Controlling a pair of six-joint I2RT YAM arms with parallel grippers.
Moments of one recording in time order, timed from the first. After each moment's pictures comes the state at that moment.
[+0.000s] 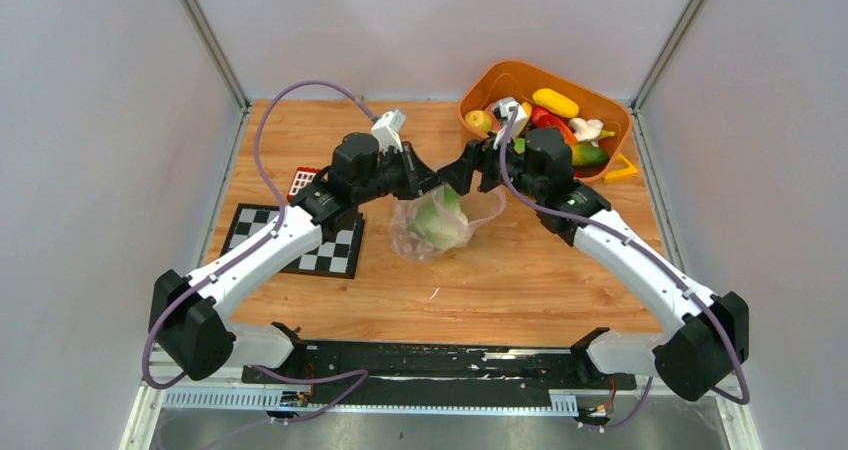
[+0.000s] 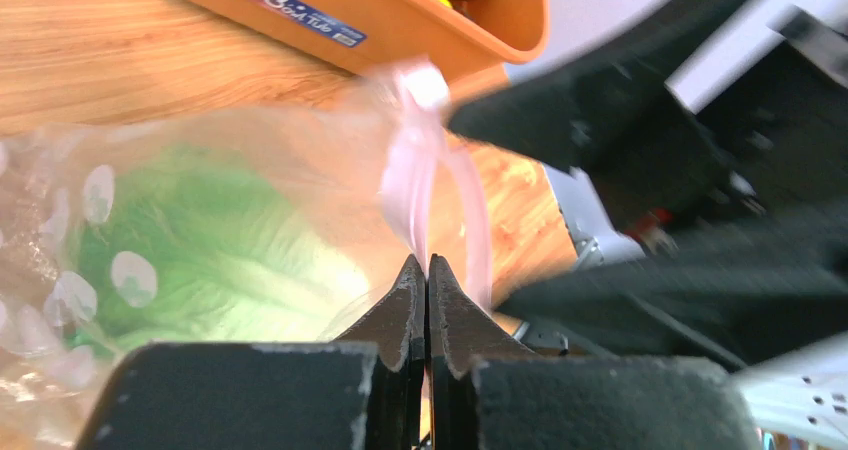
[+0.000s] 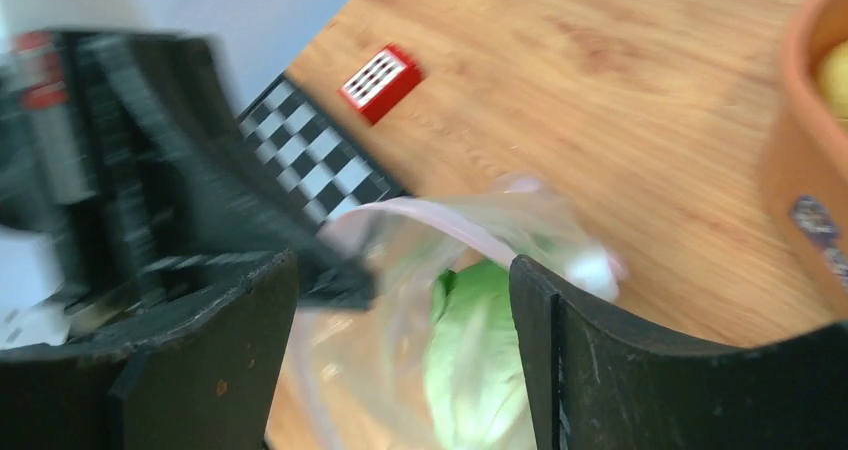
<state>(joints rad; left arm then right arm) -0.66 1.31 1.11 -0.08 0.26 -0.72 0.57 1.27 1.09 -0.02 -0.26 0.35</state>
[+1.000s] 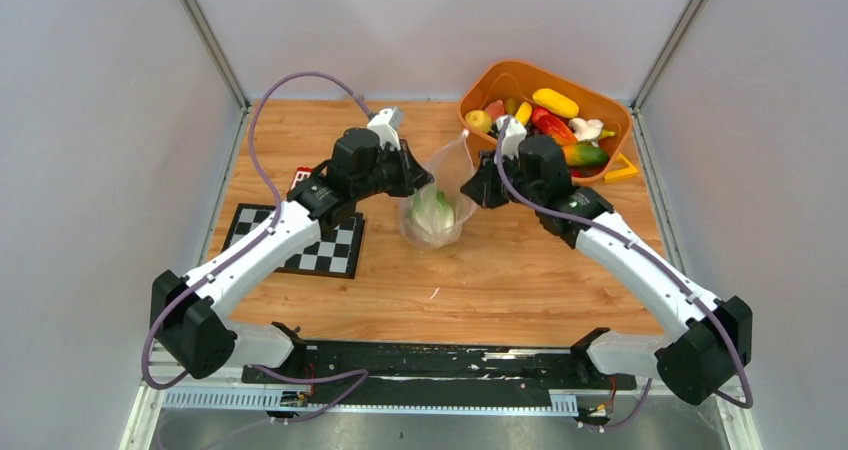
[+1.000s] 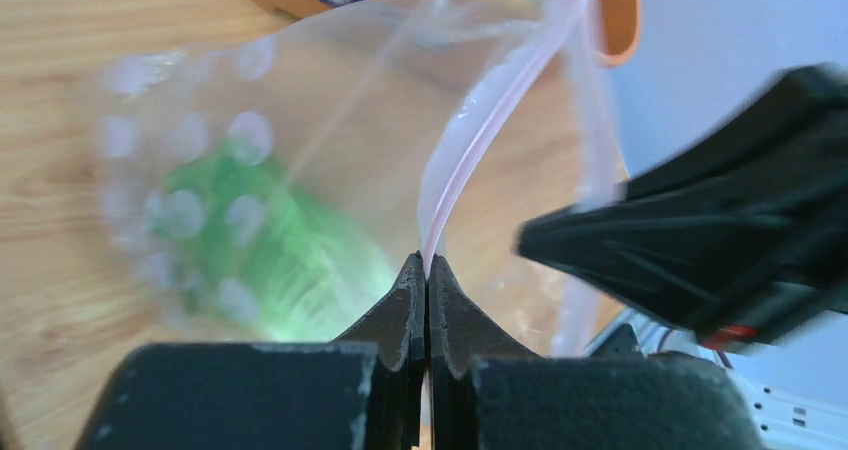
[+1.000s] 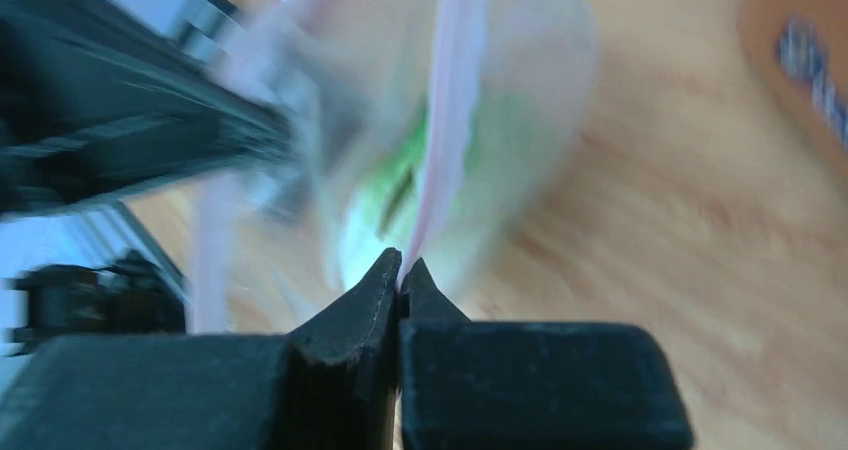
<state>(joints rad) -0.65 1.32 1.14 -0.20 0.16 -0.62 0.57 1.24 1.05 -0.31 -0.21 0.36</state>
